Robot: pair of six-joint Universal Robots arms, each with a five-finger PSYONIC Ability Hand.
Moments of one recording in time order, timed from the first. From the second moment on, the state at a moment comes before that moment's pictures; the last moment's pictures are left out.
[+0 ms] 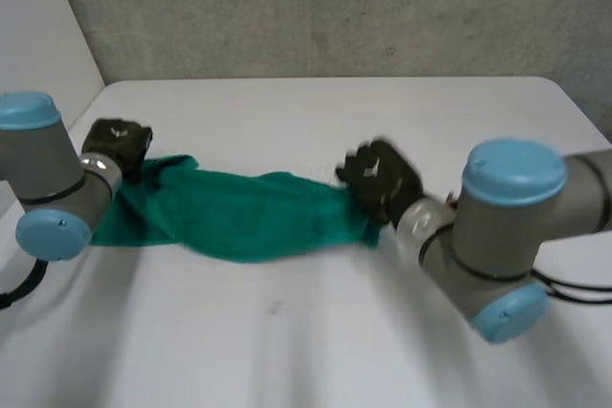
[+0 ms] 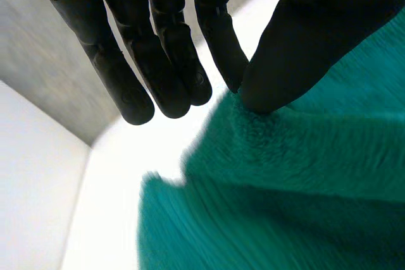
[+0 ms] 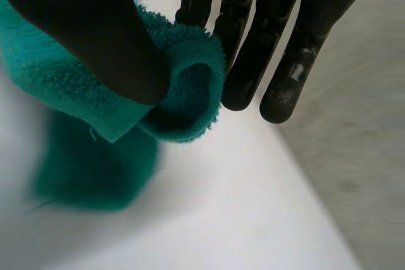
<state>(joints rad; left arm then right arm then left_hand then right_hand) 4.54 -2.28 -1.21 3.27 -1.54 3.62 2.12 -1.02 1.43 -0.26 1.40 2.53 1.13 1.19 1.18 1.19 0.96 0.96 1.17 1.18 1.19 0.97</state>
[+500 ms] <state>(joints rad) 4.43 -1.89 -1.34 3.78 -1.69 3.20 1.98 -1.26 1.19 -0.38 1.54 2.89 1.13 1.19 1.19 1.19 0.96 0.96 1.17 1.18 1.19 0.98</state>
